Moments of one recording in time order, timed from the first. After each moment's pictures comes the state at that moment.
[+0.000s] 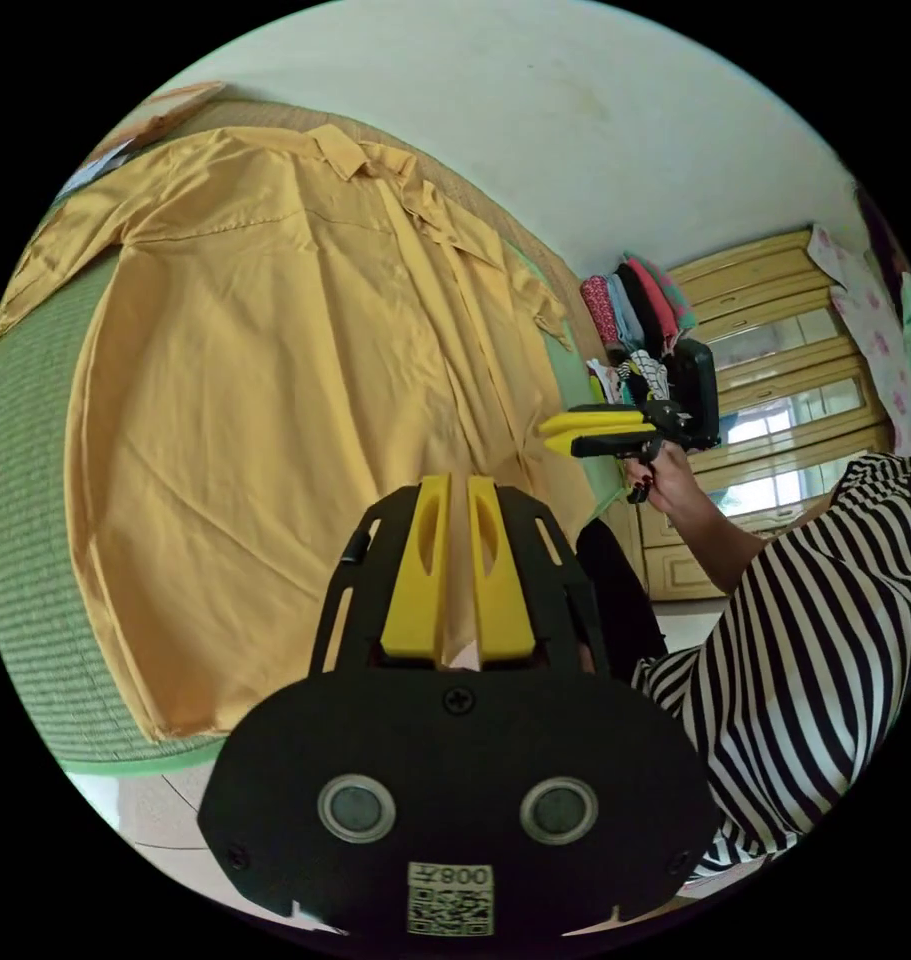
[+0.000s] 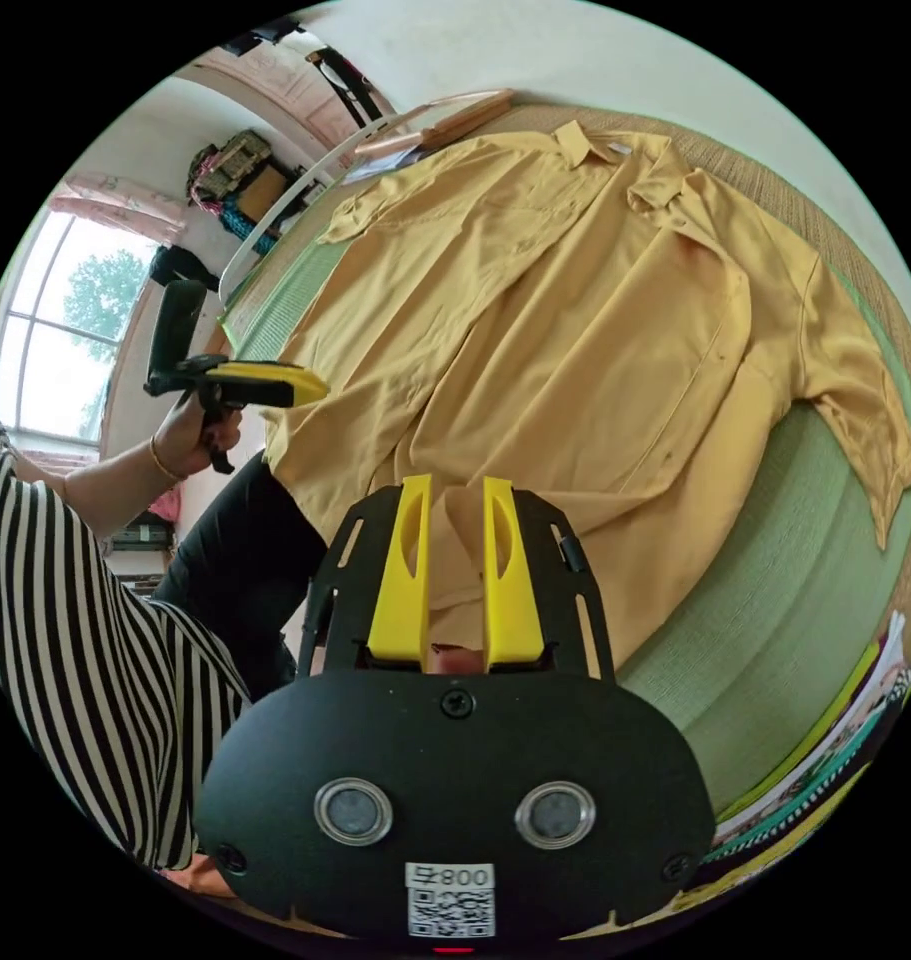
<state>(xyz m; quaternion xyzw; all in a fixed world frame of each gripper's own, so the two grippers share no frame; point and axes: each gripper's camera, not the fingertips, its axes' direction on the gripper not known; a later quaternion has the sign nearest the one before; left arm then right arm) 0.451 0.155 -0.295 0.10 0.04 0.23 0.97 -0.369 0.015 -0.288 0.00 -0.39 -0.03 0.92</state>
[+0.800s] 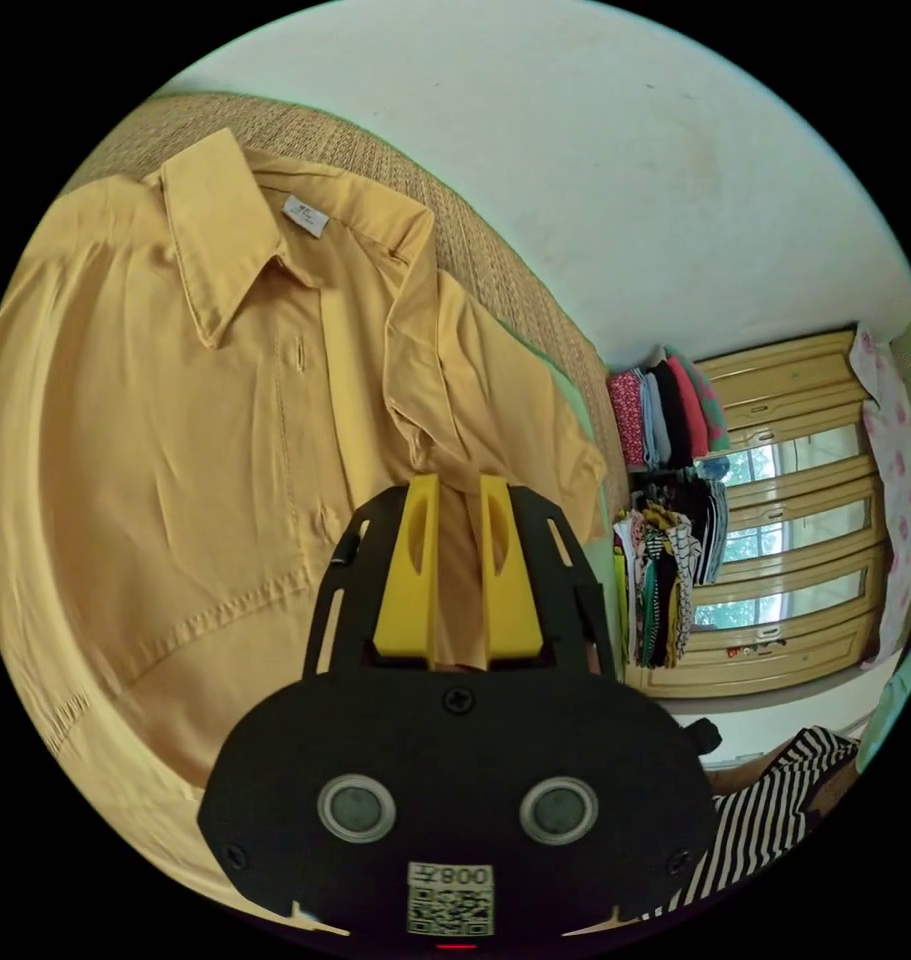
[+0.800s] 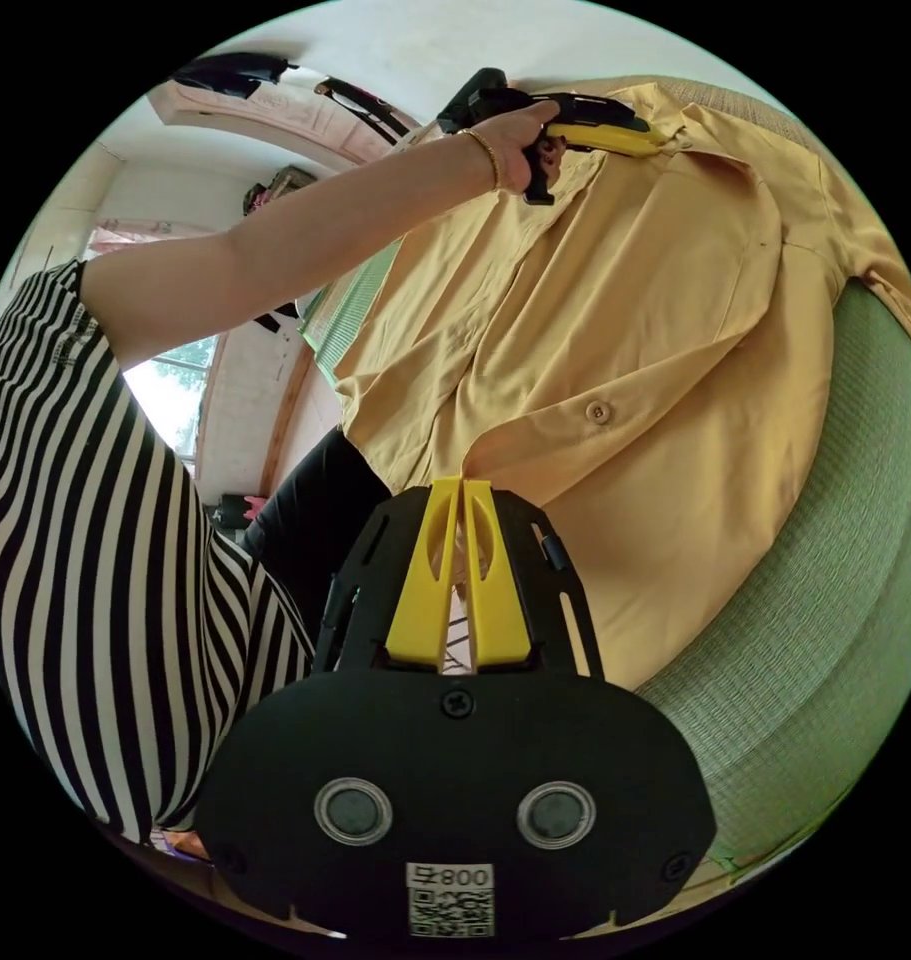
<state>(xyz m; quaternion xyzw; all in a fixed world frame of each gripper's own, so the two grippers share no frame) 0.561 -0.085 -0.340 0.13 0.08 0.18 0.97 -0.369 0.059 -0.255 0.01 -0.54 -0.02 0.84</state>
